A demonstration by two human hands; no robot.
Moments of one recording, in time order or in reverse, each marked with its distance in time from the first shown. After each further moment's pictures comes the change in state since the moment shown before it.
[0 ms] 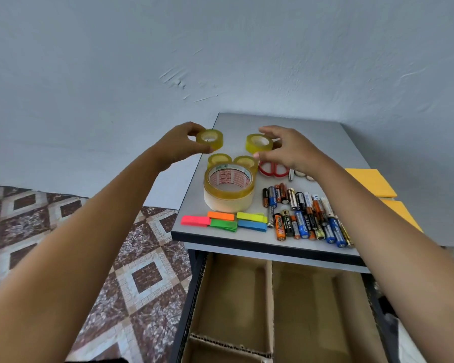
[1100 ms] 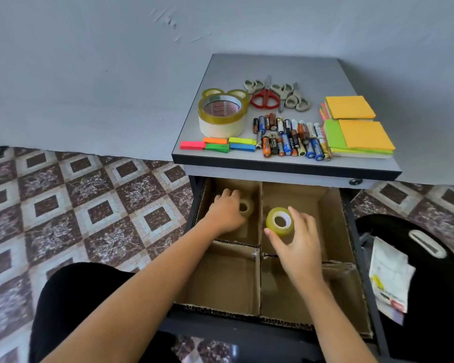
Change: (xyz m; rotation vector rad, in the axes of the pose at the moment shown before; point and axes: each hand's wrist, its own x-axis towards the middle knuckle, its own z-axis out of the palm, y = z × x) left_hand -0.187 -0.060 0.180 0.475 -0.366 -0.159; right_hand -0.285 0.041 0.139 0.010 0.329 0.404
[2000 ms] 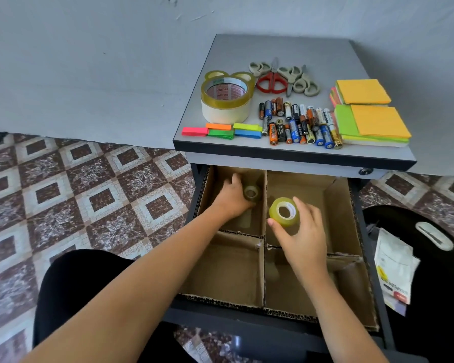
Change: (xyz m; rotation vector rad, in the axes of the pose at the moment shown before) left_hand 0.013 0.003 0.007 -0.268 0.026 -0.087; right_hand 0.000 0.001 0.002 0.041 0.003 0.006
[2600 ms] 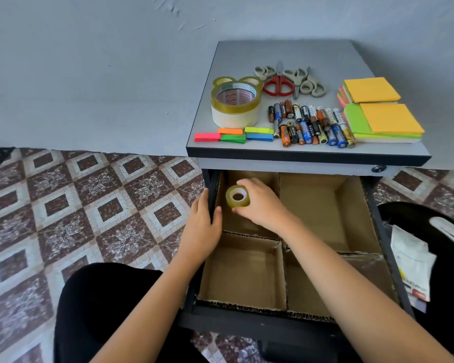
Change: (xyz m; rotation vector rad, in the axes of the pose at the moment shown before) left_hand -0.084 -0.055 -0.031 -0.118 0.323 0.046; right_hand 0.064 -0.067 0.062 -0.199 -0.513 -0.277
